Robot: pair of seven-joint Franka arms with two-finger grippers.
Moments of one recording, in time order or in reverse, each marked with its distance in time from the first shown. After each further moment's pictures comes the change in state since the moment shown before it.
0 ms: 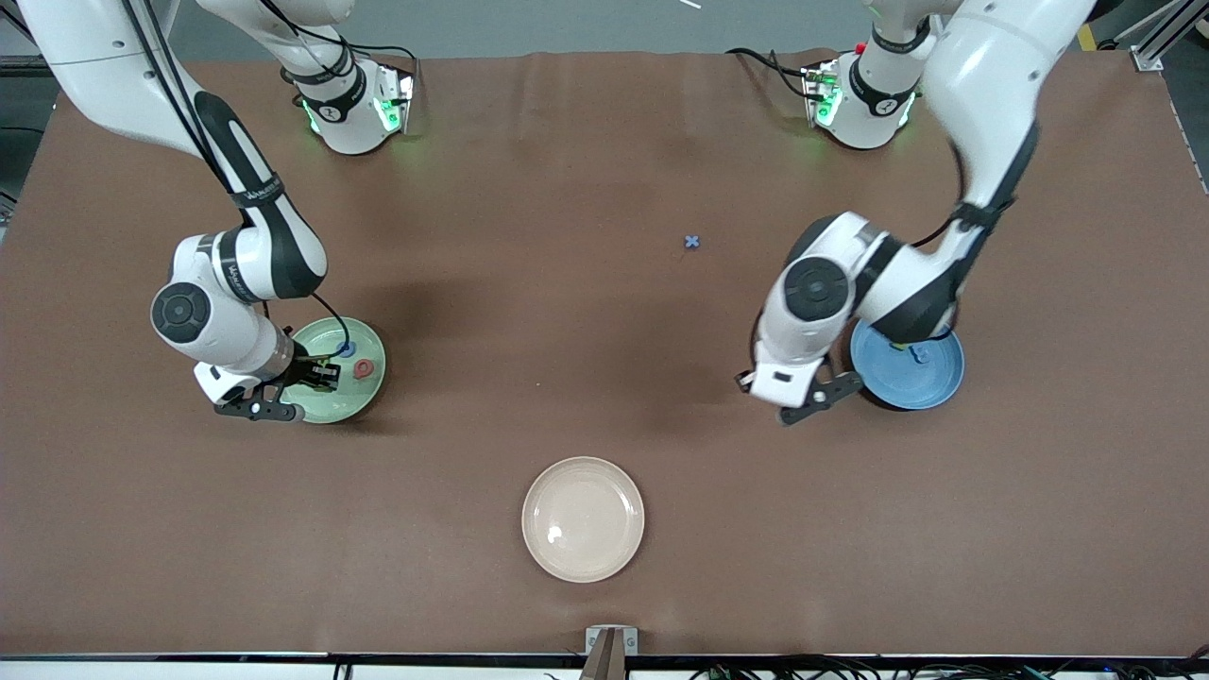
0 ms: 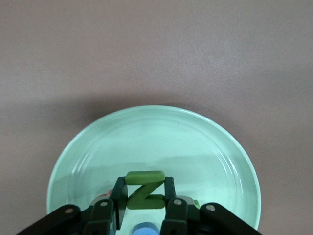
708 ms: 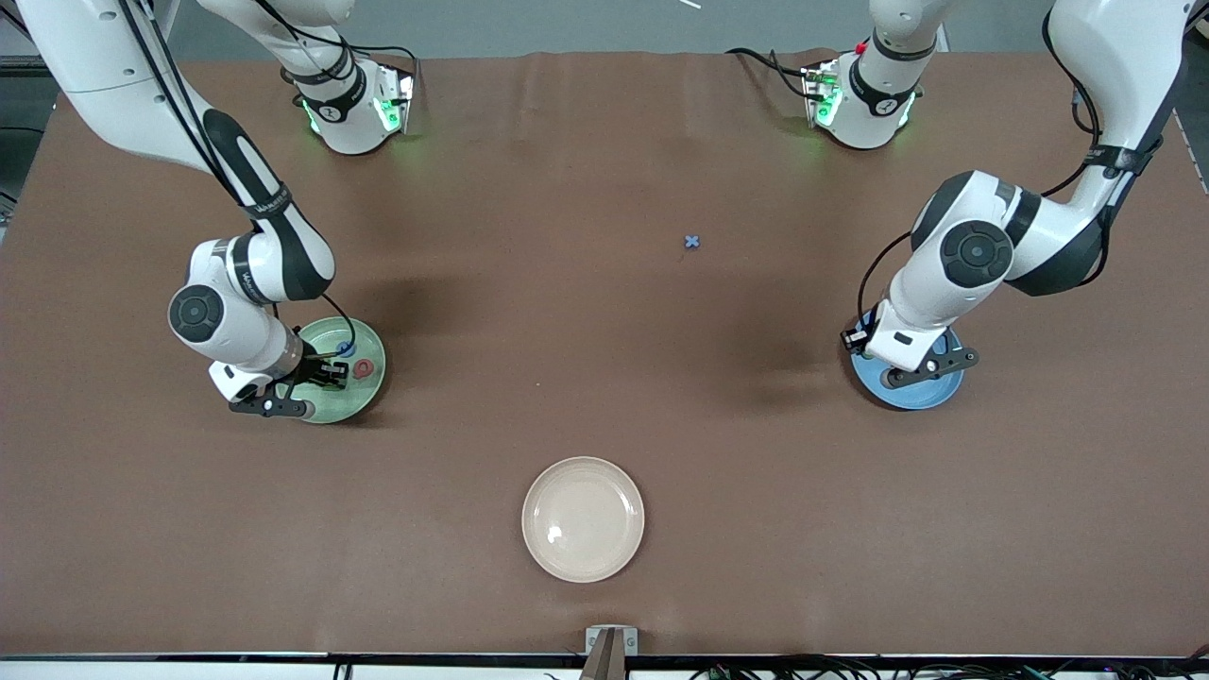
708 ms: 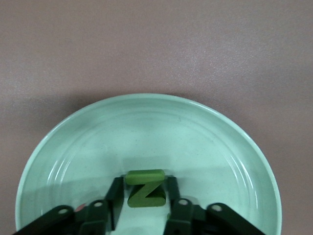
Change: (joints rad) left arm 0.621 -0.089 -0.409 -0.308 0.091 0.074 0.260; right arm -0.011 0.045 0.000 -0.023 0.000 0.063 -0.020
